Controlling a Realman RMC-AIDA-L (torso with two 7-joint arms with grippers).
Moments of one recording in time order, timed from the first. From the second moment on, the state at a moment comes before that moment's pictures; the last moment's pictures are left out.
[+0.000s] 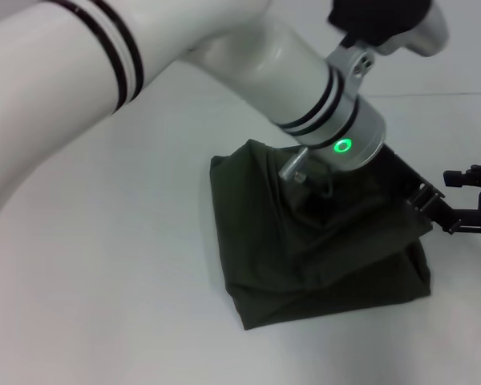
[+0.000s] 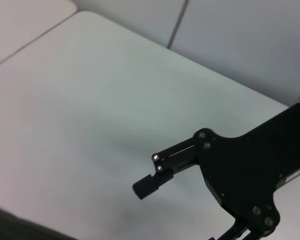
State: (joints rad) left arm -1.30 -2.17 1.56 0.60 2.07 1.02 -2.47; right arm 0.51 1.95 -0.54 -0.69 -2.17 -1.44 1.33
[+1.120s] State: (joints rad) left arm -0.71 -2.17 1.18 0.84 1.64 1.22 -1.76; right arm 0.50 1.96 -0.49 -0.66 -2.04 -1.44 1.27
